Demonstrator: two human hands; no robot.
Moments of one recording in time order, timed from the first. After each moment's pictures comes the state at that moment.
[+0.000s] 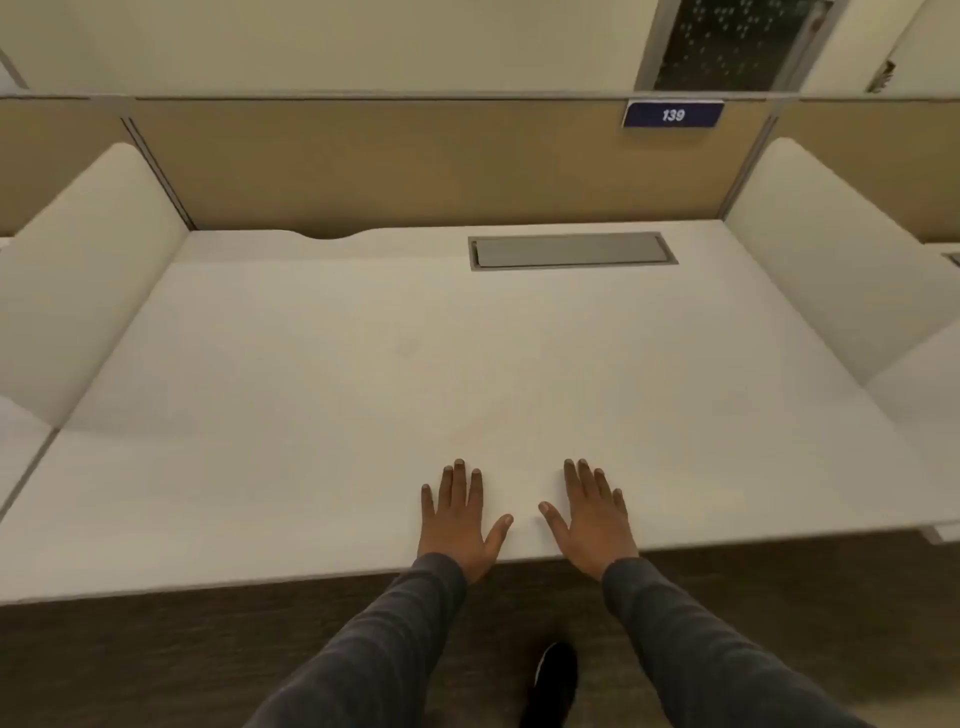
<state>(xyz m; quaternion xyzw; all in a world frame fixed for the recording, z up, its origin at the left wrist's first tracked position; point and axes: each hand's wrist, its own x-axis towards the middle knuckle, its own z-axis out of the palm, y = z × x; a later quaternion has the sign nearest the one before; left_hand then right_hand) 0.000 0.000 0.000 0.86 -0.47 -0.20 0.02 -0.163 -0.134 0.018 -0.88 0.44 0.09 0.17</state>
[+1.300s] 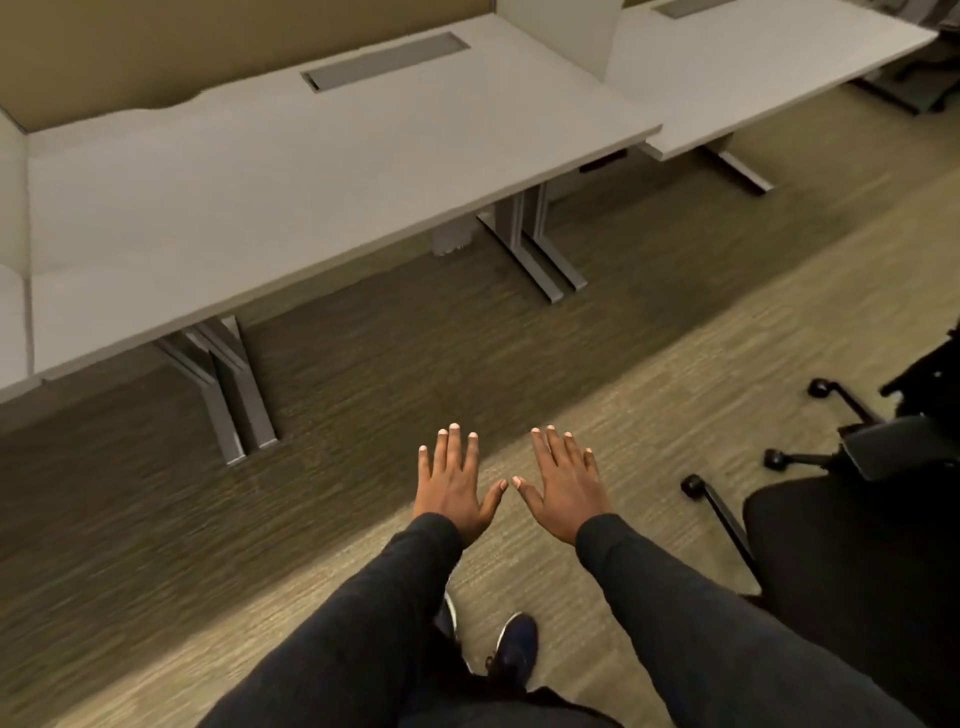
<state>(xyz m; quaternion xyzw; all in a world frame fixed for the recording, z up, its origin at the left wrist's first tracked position) -0.254 0.498 -0.011 0.73 -0.66 -0.15 -0.05 -0.439 0.452 -0.010 -0.80 0.56 0.05 0.20</state>
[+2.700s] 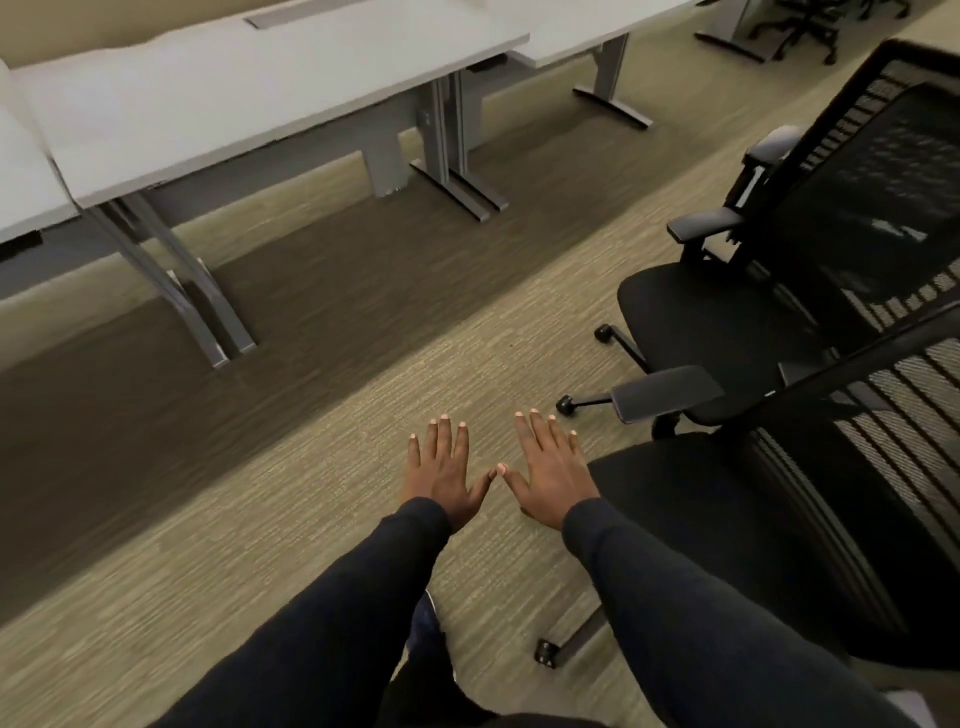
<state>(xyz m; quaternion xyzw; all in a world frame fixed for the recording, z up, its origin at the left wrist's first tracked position) -0.408 1.018 -0.010 0.68 -0.72 -0.14 -0.06 -0.593 1.004 0.013 -0.78 0.59 -0.01 0.20</state>
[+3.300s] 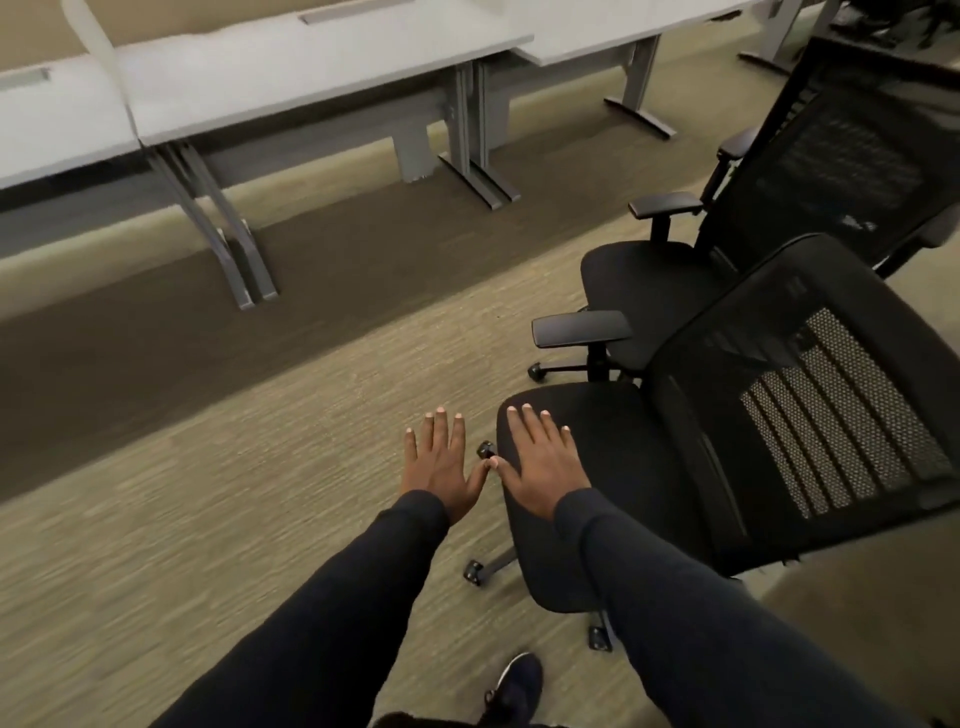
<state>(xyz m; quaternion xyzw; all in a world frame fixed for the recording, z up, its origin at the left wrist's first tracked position) -0.644 1.232 0.022 0.74 -0.66 -0.13 -0.04 -0.815 1.191 0.031 -0.83 0.53 -0.02 0.19</state>
